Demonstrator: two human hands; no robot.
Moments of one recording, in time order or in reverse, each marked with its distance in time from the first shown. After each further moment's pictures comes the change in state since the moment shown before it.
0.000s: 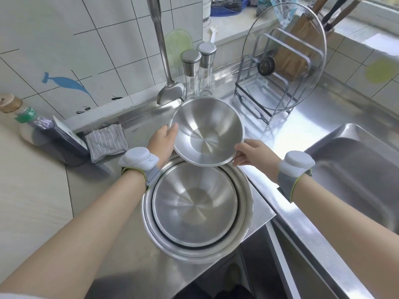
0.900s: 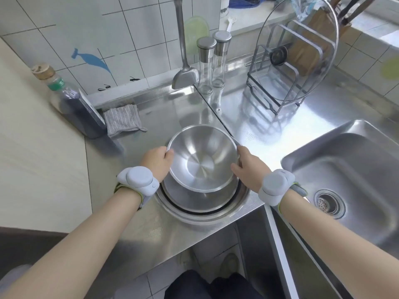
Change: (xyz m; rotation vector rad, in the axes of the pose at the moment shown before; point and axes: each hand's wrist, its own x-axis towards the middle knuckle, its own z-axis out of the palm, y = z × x) left_hand -0.096 -0.046 -0.011 0.462 0.039 -0.036; right_hand -0.059 0.045 0.033 -0.858 0.036 -0.132
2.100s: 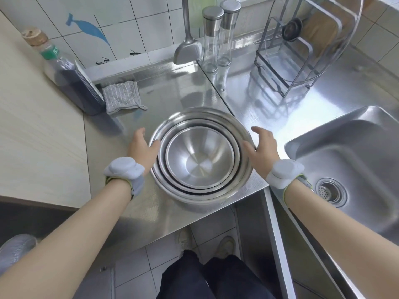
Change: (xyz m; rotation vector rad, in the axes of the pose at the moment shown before) left_hand -0.010 -0.039 0.027 -0.355 0.154 -0.232; right_hand 0.004 0.037 0.016 0.260 0.243 0.038
